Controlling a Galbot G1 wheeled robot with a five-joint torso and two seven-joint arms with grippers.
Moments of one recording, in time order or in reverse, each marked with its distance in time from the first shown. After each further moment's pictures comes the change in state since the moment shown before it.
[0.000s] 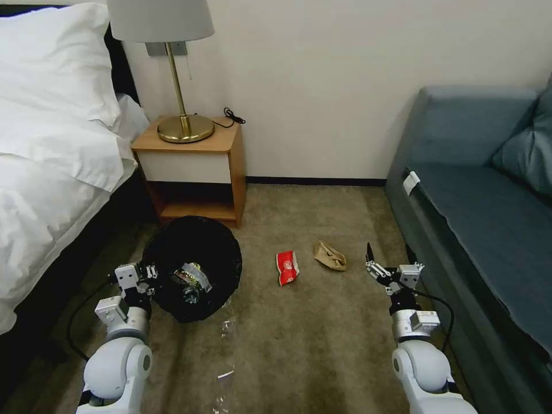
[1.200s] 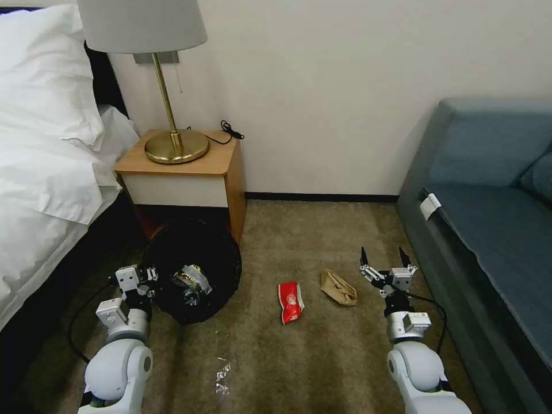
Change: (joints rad) left arm 0.005 -0.009 0.002 0.011 -0.002 -0.007 -0.001; right arm 0.031 -0.009 -0.029 -0.075 -0.060 0.067 0.003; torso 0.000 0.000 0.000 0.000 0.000
